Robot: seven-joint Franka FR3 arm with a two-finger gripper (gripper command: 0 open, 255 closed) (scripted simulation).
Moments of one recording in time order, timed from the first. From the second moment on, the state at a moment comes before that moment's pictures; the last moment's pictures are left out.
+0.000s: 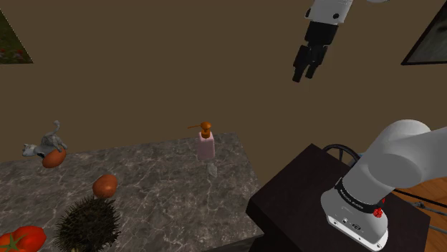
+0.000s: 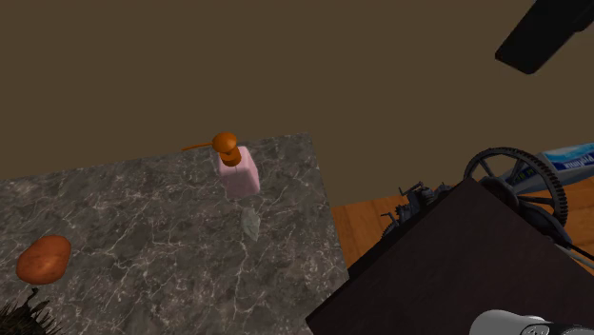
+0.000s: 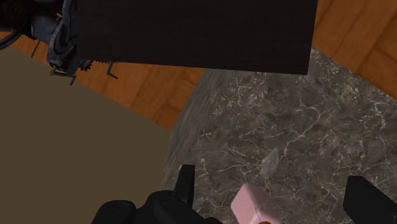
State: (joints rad) arm 0.02 -0.74 -0.03 -2.36 0.11 1.59 -0.04
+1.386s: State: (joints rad) arm 0.09 -0.15 0.08 -2.31 0.16 2.16 -0.03
